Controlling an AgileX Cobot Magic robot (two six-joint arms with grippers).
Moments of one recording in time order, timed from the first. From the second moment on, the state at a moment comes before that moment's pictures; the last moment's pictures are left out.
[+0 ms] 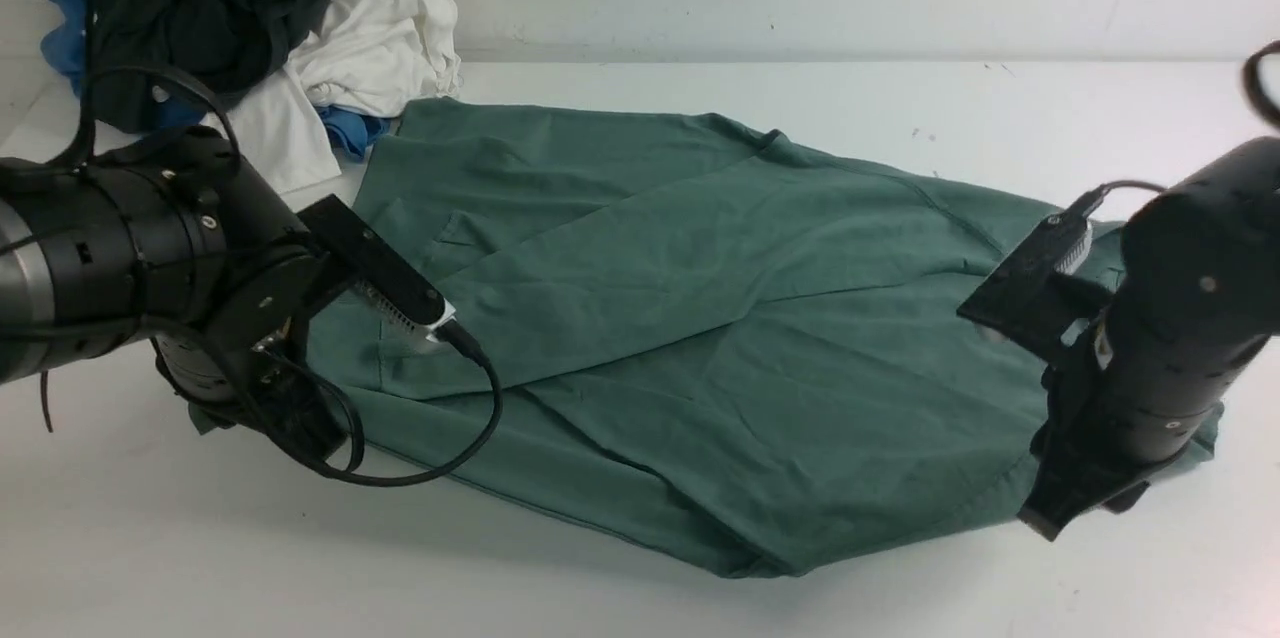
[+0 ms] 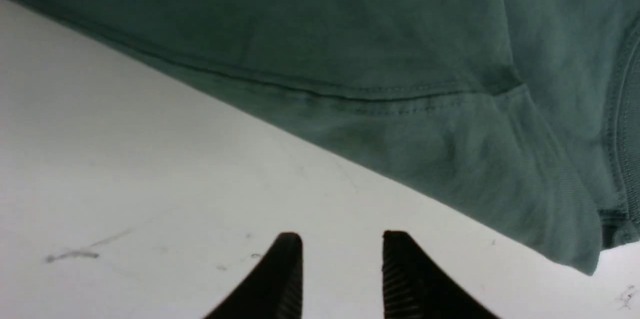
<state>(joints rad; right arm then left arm) 0.38 1.66 -1.02 -0.25 1.01 -0.23 -0.36 1.60 -1.00 0.56 0.85 -0.13</state>
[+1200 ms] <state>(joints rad) 0.16 1.58 -1.21 -0.51 0.73 -0.02 -0.25 1.61 -1.46 0.27 0.91 -0.05</state>
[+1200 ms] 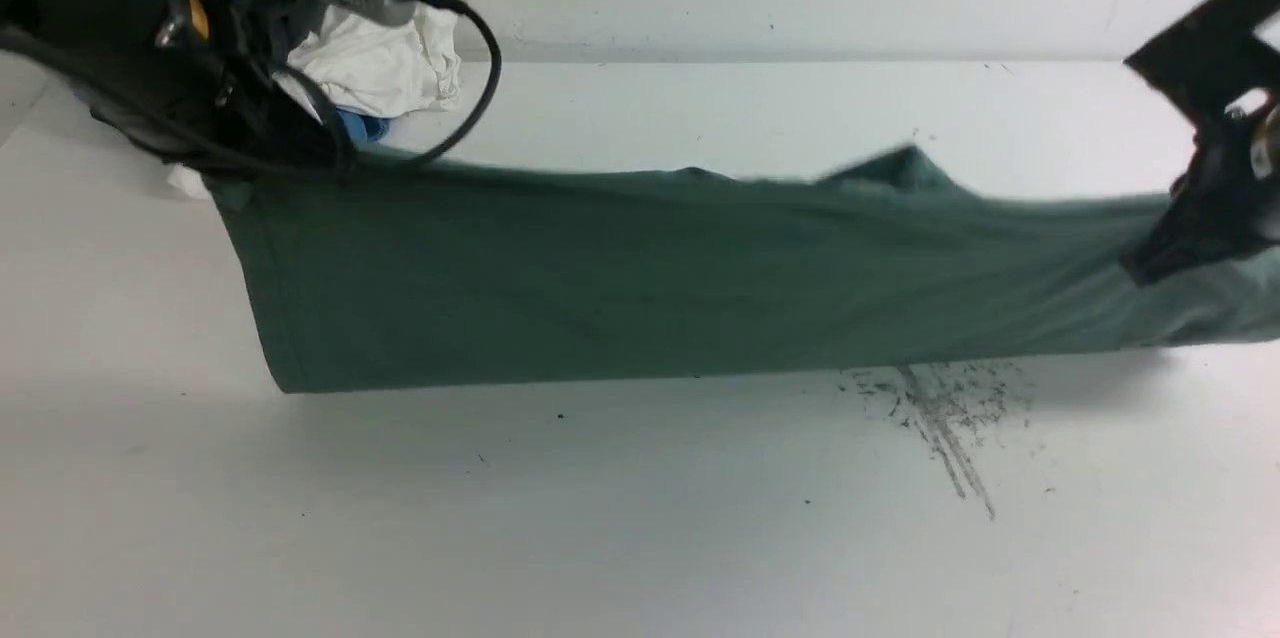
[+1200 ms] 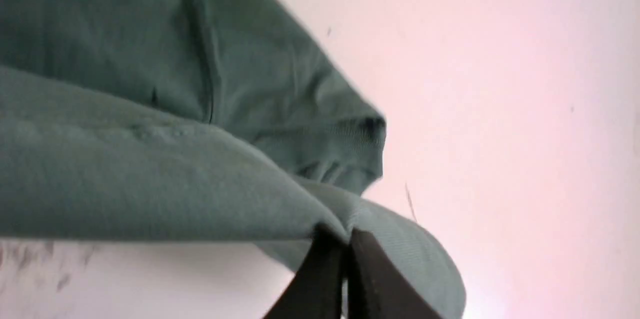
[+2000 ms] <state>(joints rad) 0.08 2.16 -1.68 -0.48 0.64 0.22 -0.18 2.50 -2.42 0.36 1.09 -0.18</state>
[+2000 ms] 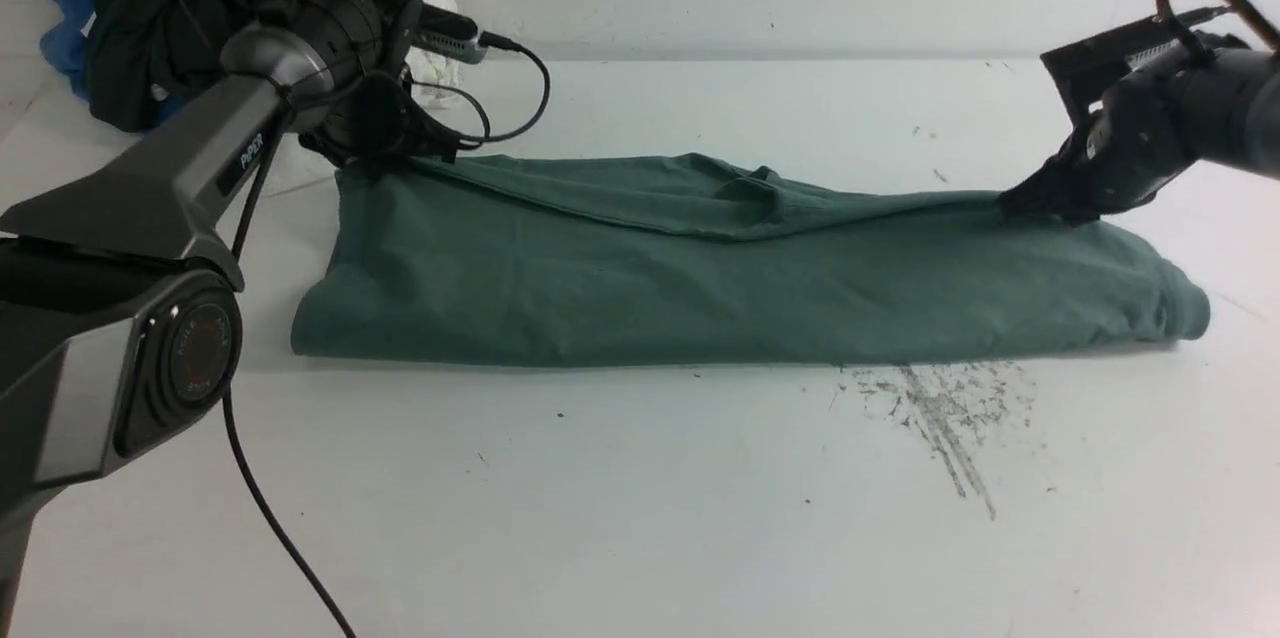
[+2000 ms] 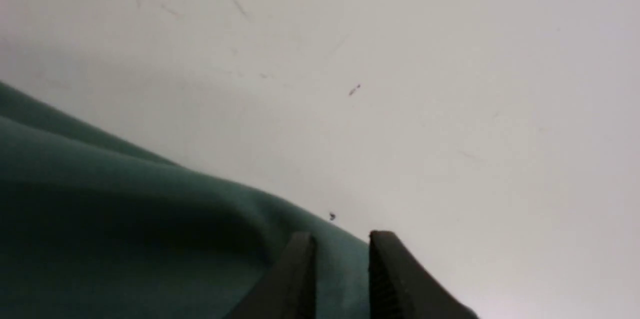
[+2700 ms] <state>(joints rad) 0.26 2.30 -1.83 0.54 0.93 -0.57 -0.24 2.43 -2.38 -0.13 1.24 0.20</state>
